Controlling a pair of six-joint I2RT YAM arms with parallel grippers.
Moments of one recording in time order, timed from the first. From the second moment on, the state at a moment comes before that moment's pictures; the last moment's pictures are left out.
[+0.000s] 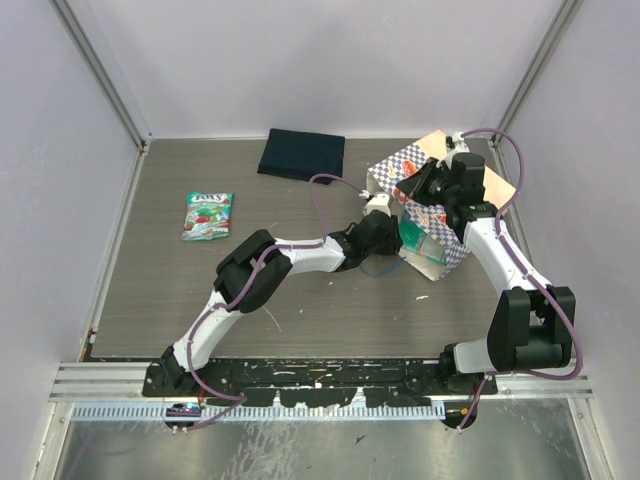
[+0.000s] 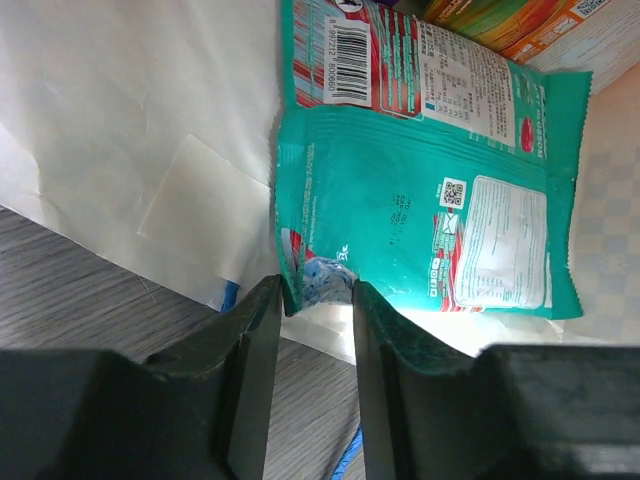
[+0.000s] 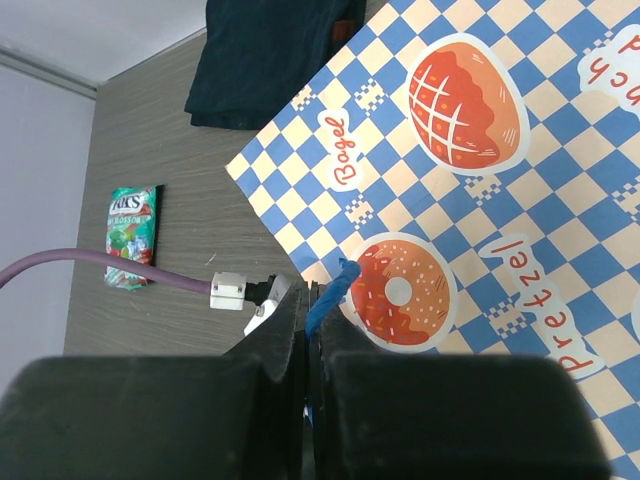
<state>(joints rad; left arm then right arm) -0.97 2.34 1.65 0.18 -0.20 -0.69 0.04 1.39 1.01 -0.05 -0.37 0.55</state>
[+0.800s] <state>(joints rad) -0.97 2.19 1.36 0.38 -0.17 -0.63 0.04 1.41 1.01 -0.03 -0.37 0.56</state>
